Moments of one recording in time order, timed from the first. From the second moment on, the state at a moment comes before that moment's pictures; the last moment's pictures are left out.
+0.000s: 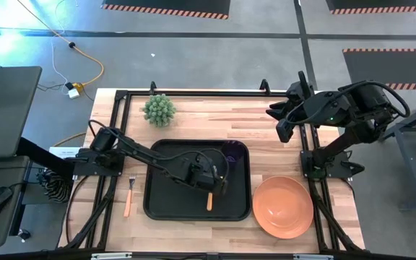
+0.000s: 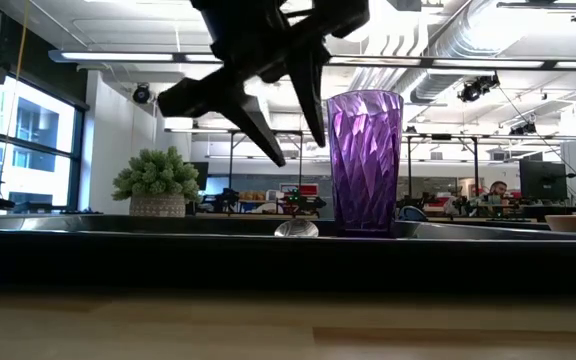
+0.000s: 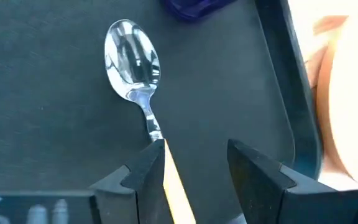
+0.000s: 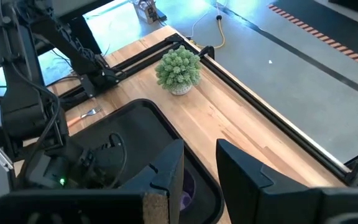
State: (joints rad) left arm -0.31 1.97 1.52 -0.69 -0.27 -1.48; right arm 0.26 1.49 2.31 -1.57 0.59 0.65
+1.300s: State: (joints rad) left arm -0.31 2.14 1.52 -0.64 -0.14 -1.54; right arm 0.26 1.49 2.31 -1.57 0.59 0.65
